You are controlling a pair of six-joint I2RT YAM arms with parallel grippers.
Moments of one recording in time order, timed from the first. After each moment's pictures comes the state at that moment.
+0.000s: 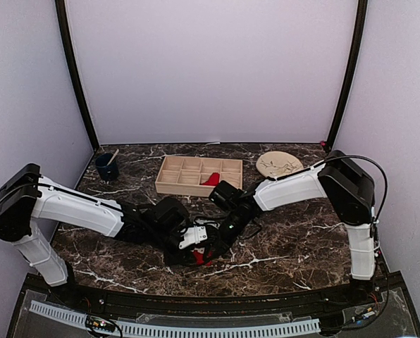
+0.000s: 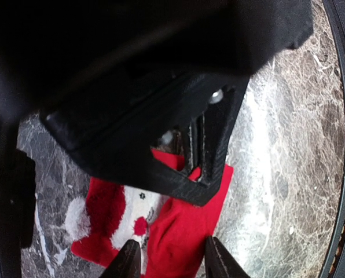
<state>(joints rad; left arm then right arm) -1.06 1.62 0.84 -0.23 0.09 0.31 0.96 2.10 1.34 -0.49 -0.73 0.03</state>
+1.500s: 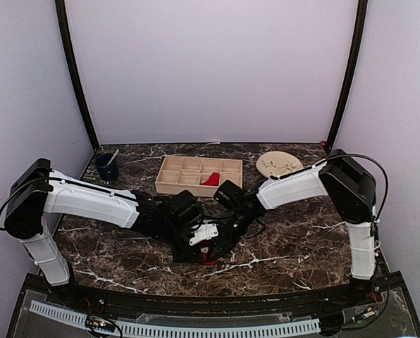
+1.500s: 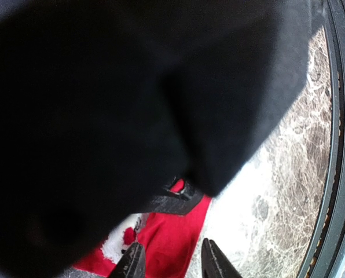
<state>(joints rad) -1.06 1.73 1.04 -0.47 0.14 0.26 0.93 2.09 1.31 -0.51 -0.77 0.02</state>
